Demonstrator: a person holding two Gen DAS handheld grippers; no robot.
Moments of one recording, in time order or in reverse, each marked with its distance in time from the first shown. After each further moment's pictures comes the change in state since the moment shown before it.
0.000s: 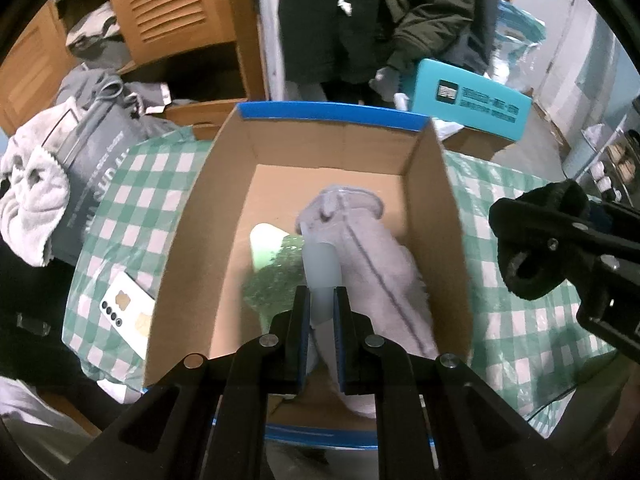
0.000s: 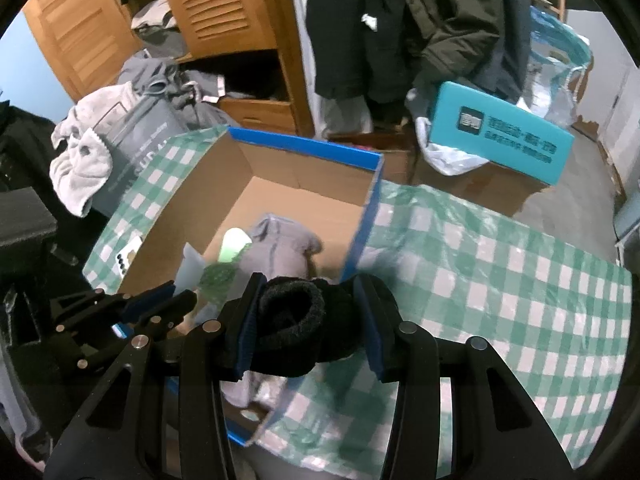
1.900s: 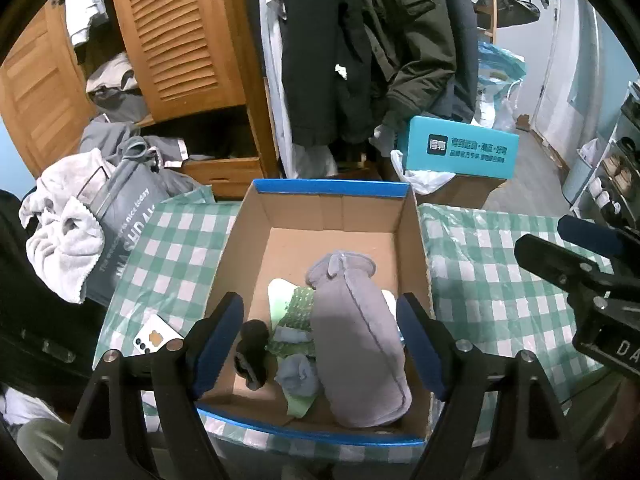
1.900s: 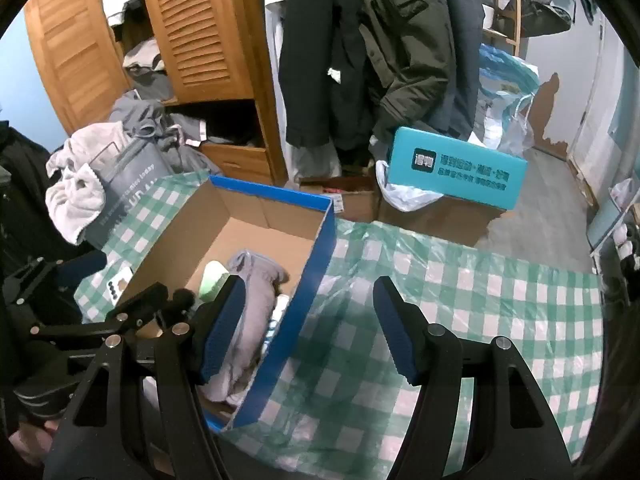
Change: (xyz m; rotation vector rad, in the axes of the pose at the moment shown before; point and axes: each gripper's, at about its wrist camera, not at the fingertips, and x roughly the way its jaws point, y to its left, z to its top) left arm -0.066 -0.018 0.013 0.040 -0.186 0.048; right arm -0.065 -0.021 -0.012 0.015 -0.167 -0.093
